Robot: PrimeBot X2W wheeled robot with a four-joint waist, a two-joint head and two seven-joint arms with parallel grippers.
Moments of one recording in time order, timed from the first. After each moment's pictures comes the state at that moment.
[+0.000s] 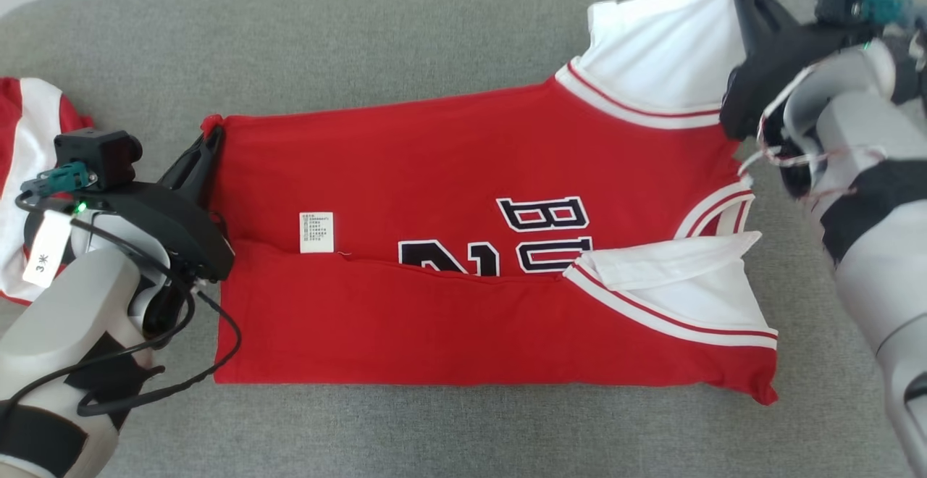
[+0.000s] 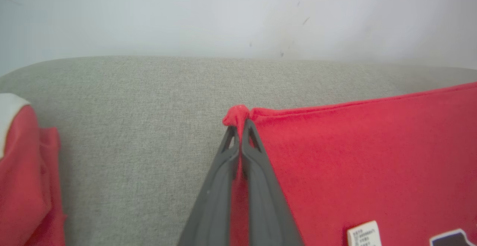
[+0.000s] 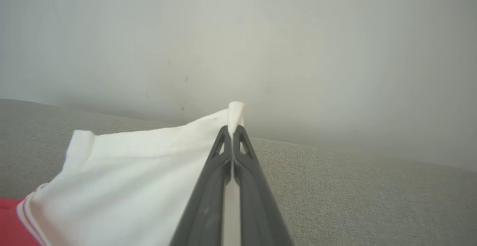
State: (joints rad) left arm -0.95 0.37 -0.92 0.92 -0.92 -0.13 -0.24; right arm -1.16 -0.19 0.42 1.14 0.46 0.10 -0.17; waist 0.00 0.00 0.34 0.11
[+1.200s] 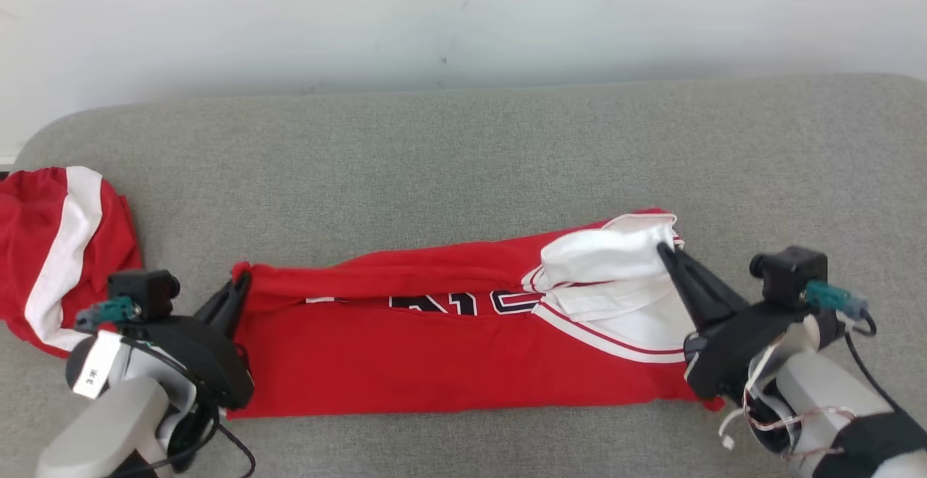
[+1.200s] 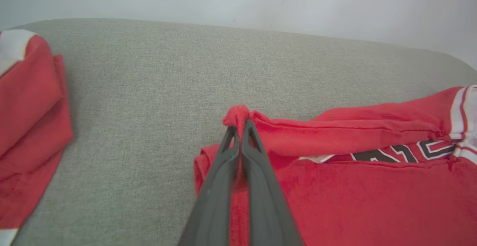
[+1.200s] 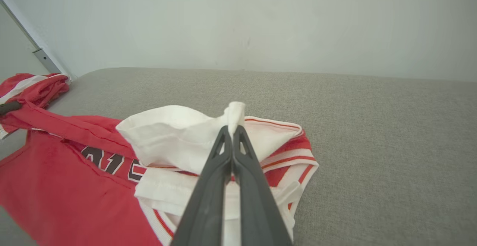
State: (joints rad) left arm -0.72 0.38 -0.98 0.90 -0.98 -0.13 -0.25; right arm -0.50 -0.35 0.60 0.58 0.74 0.12 -0.26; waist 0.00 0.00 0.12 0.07
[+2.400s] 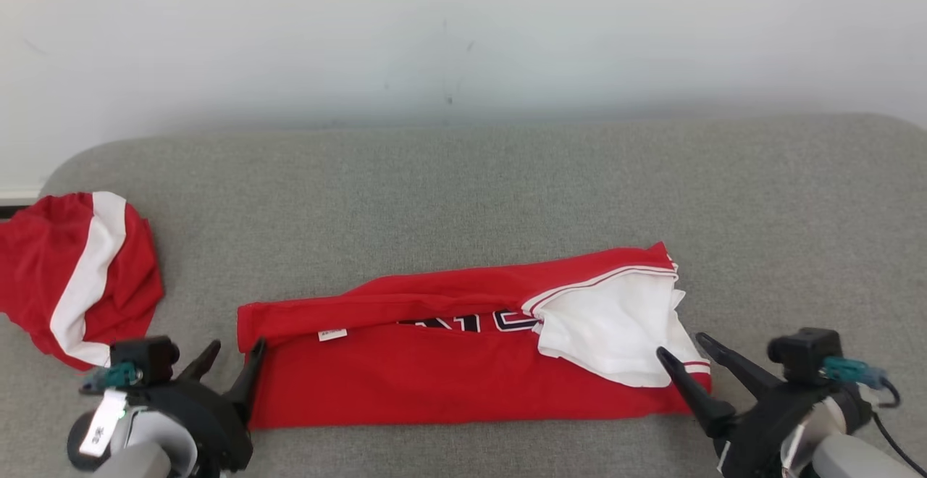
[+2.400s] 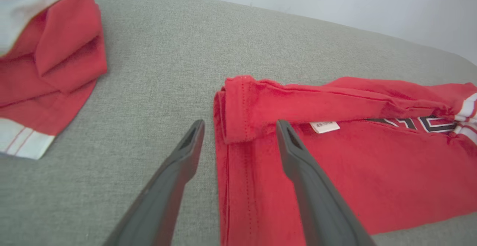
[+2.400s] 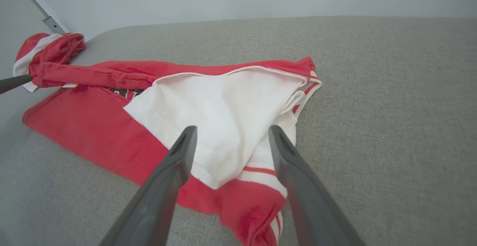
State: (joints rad) left arm -0.60 0.36 -0.94 0.91 -0.98 -0.12 -0.25; right arm -0.34 -0.48 0.72 0.45 0.87 0.12 -0.17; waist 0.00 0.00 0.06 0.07
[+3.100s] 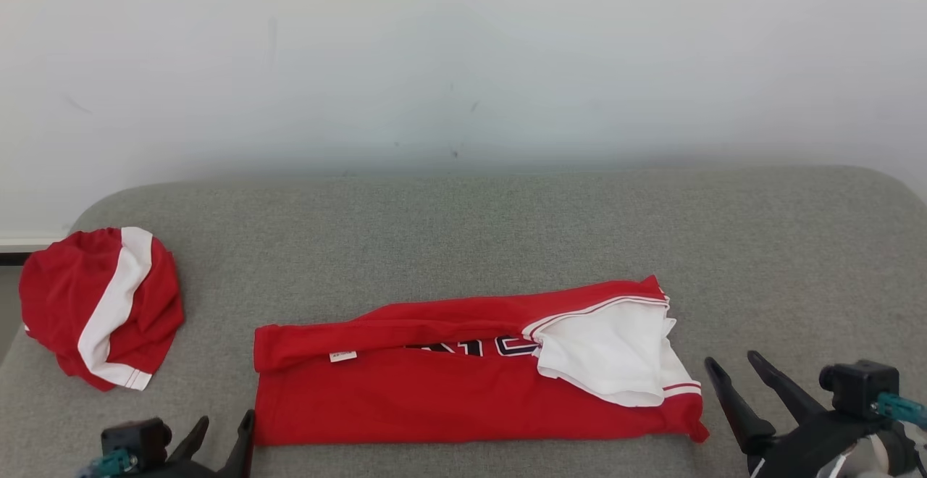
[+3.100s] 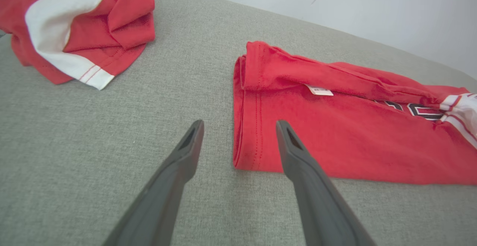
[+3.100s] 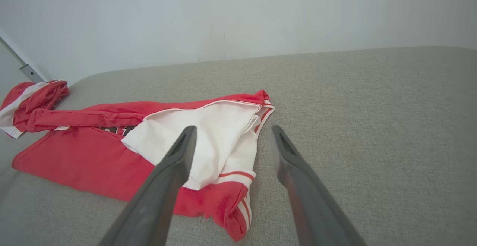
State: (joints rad) left arm -0.33 0.42 -0.81 0.67 -0.94 0.04 -0.25; right arm -0.19 -0.53 0.60 0.35 0.93 0.03 -0.23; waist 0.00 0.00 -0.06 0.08
